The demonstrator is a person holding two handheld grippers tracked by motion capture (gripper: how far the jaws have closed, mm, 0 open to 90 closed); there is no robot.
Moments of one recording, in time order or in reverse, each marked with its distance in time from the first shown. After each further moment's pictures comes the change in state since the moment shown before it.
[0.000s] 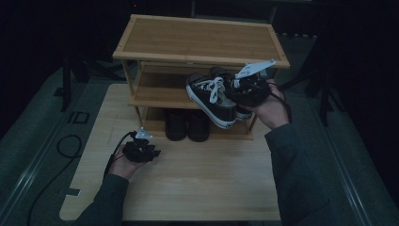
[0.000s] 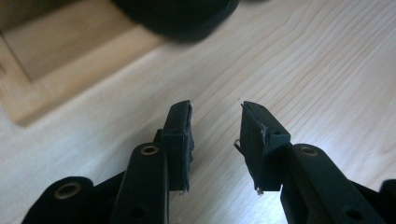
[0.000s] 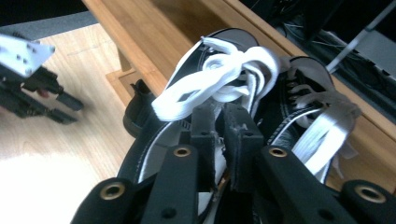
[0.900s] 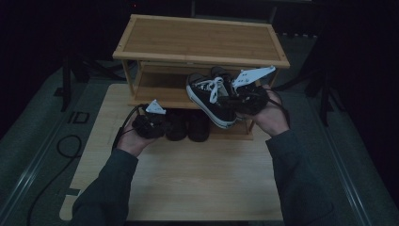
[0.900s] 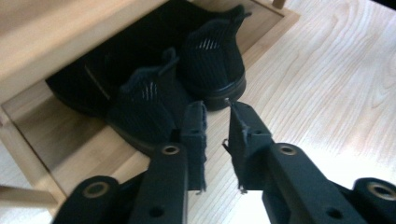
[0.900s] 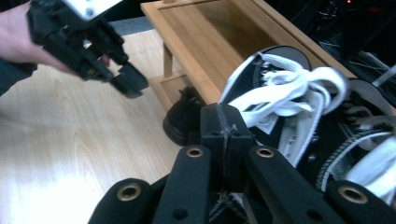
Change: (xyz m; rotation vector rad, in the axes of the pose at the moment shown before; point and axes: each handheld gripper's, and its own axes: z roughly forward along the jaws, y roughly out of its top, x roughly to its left) left arm -0.025 0.096 -0.043 -0.080 -0.006 0.157; right arm 0.026 0.000 -0.011 -0.048 0.128 -0.072
